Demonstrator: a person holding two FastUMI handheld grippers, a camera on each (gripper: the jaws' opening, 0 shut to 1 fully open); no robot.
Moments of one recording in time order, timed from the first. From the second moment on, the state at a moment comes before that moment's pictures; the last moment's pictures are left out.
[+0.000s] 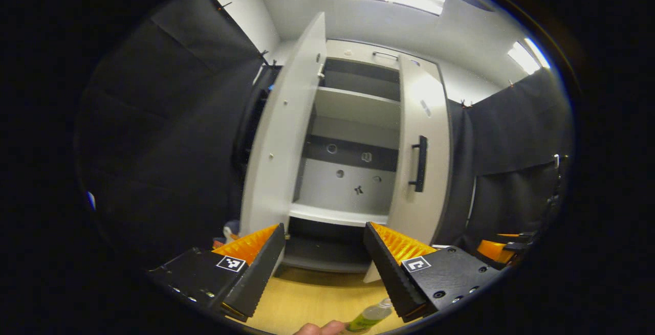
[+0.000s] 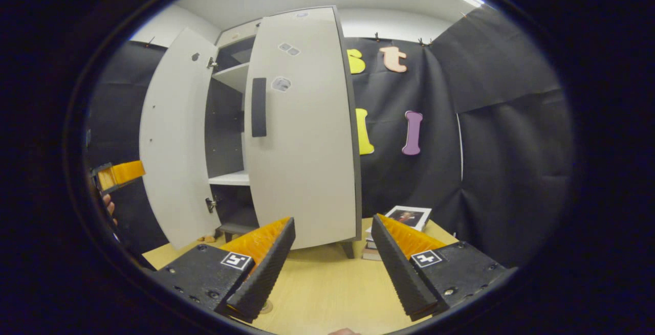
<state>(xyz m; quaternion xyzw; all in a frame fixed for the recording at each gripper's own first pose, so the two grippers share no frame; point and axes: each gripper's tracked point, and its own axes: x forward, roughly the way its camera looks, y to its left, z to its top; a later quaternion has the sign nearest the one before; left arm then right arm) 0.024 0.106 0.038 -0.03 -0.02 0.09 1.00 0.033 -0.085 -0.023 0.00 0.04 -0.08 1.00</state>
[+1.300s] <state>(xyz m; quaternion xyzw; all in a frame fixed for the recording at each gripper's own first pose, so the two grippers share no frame) 0.096 0.190 0.099 -0.01 -0.04 0.11 0.99 0.038 -0.085 0.009 -0.03 0.00 -0.06 1.00</state>
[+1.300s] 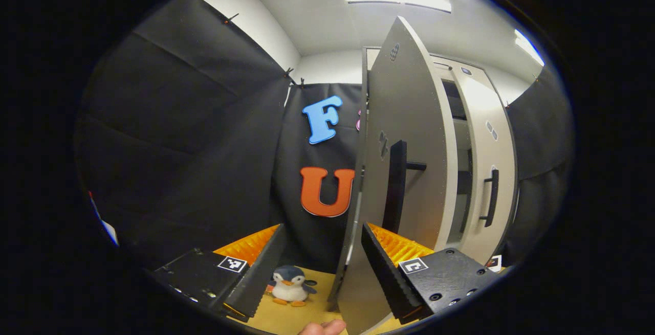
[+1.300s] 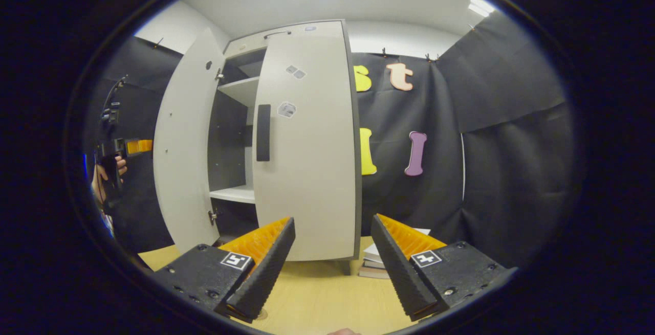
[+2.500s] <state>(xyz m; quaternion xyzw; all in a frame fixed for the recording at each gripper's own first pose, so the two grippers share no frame) 0.040 0.116 -0.012 -0.05 0.02 0.09 0.99 0.033 -0.075 0.011 -0.02 0.01 -0.06 1.00</state>
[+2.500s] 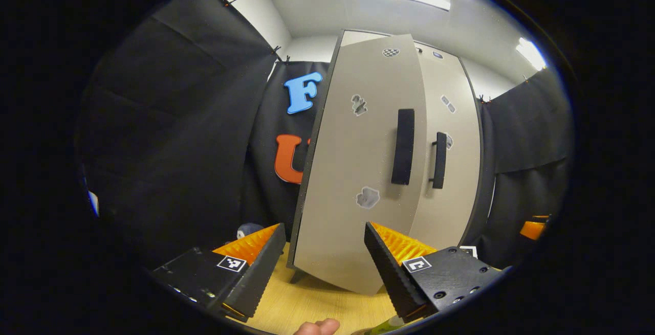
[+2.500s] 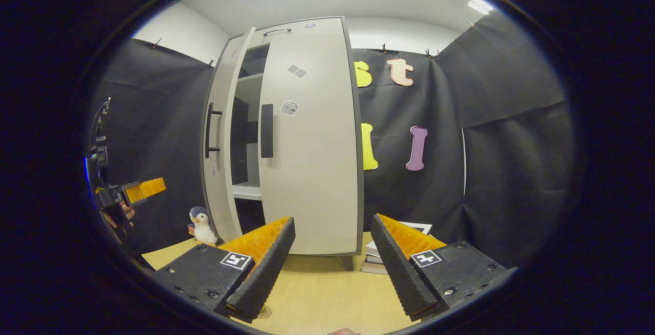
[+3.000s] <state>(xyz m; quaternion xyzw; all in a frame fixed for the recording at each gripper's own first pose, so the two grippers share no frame) 0.010 0.095 -0.042 -0.04 0.01 0.09 1.00 0.037 -0.059 0.004 -0.01 0.02 -0.05 1.00</state>
